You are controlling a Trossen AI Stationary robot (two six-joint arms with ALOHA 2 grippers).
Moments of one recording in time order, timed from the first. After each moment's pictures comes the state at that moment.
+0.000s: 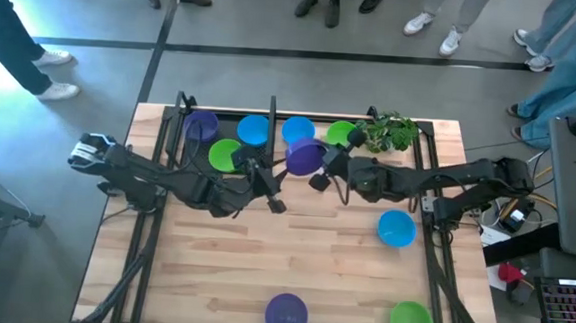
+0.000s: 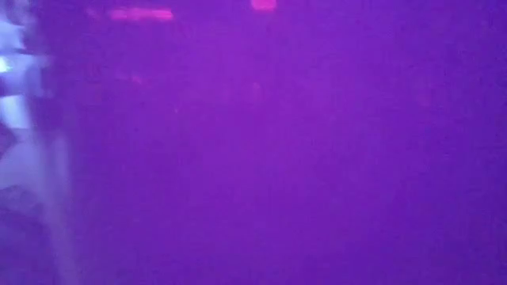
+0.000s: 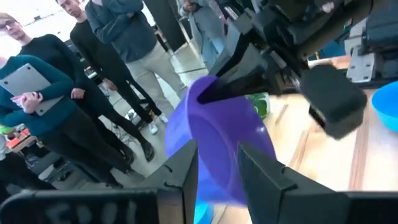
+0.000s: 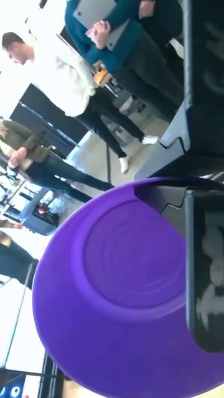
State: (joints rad) left arm -0.21 1.44 1.06 0.17 -0.95 0.24; right arm 0.01 1.42 0.92 0.28 0.82 -0.32
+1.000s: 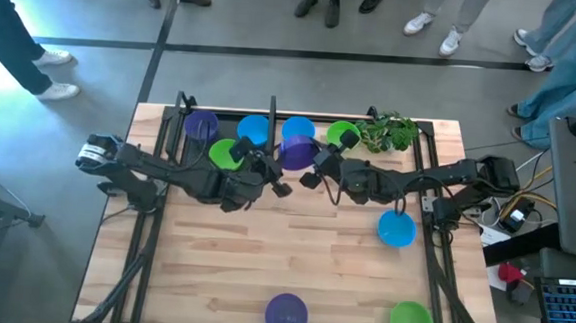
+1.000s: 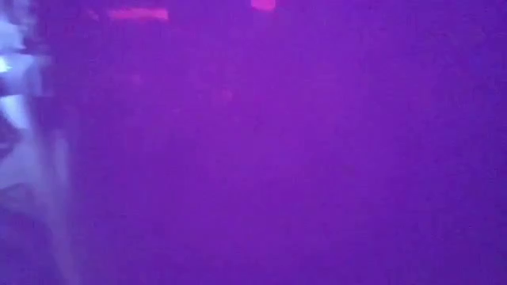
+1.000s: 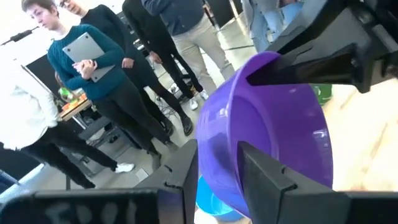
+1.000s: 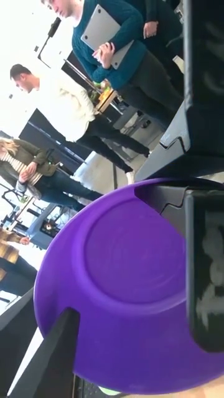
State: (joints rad) left arm -0.13 1.50 1.06 0.17 -1.10 0.18; right arm 0.02 1.53 0.92 0.47 0.87 -0.39
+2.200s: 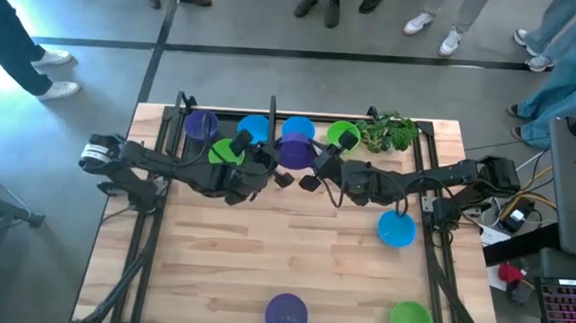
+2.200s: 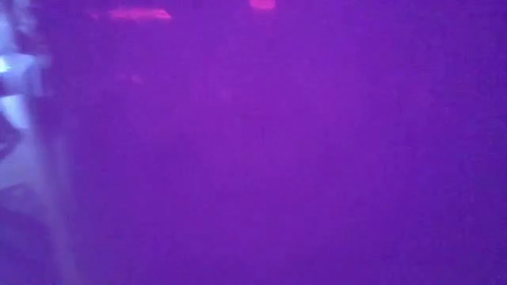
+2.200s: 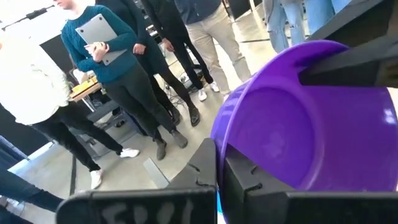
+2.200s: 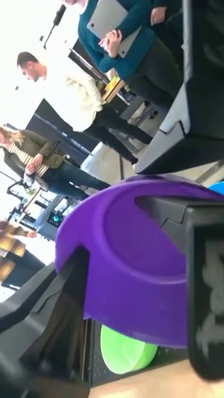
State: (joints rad) left arm -0.07 1.52 1.06 0.17 -1.09 0.11; right arm 0.02 1.53 0.92 0.49 0.84 -0.40
